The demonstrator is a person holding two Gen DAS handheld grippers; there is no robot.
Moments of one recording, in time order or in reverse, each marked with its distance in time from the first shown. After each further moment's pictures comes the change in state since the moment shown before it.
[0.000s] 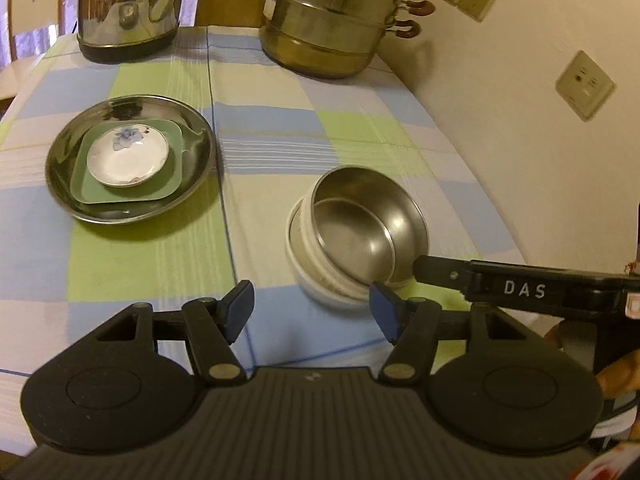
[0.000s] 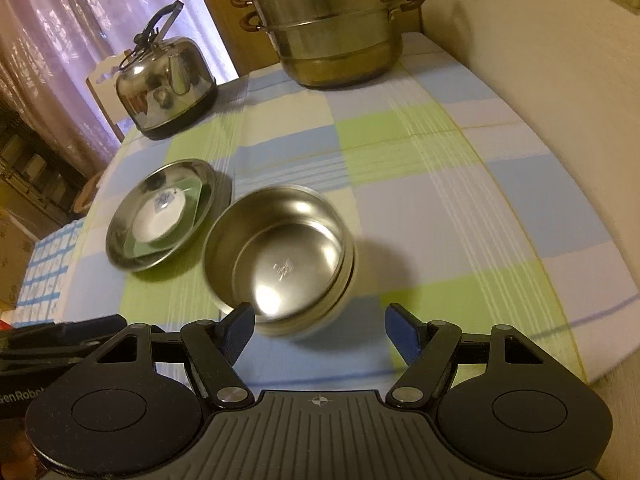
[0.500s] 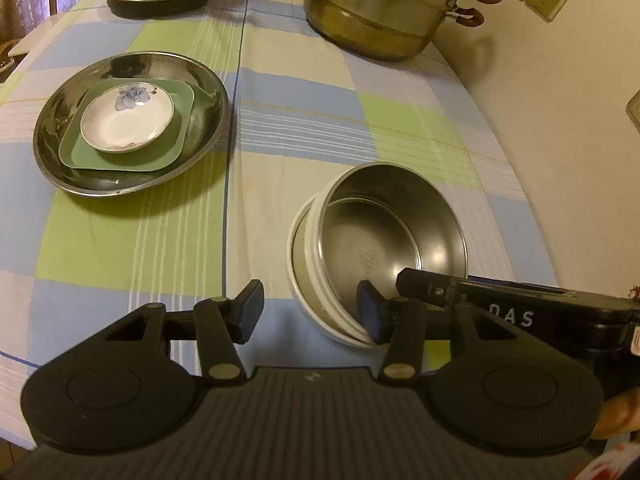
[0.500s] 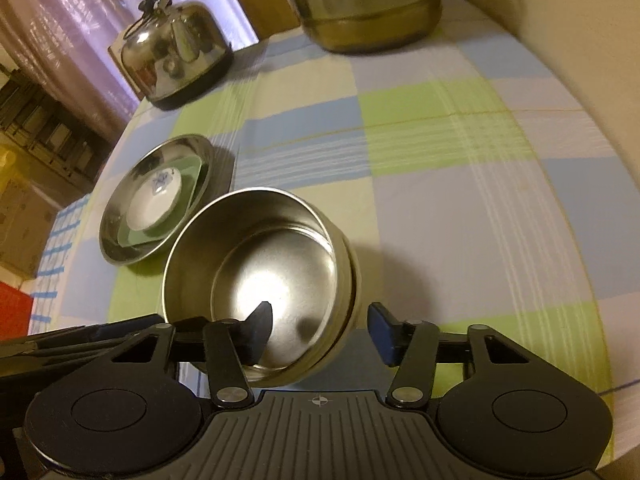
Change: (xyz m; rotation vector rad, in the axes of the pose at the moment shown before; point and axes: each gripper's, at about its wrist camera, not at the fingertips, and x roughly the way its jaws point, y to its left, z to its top) left arm 0.061 -0.008 0.011 -0.137 0.054 0.100; right arm 0.065 -0.023 0.028 -0.049 0.123 0.105
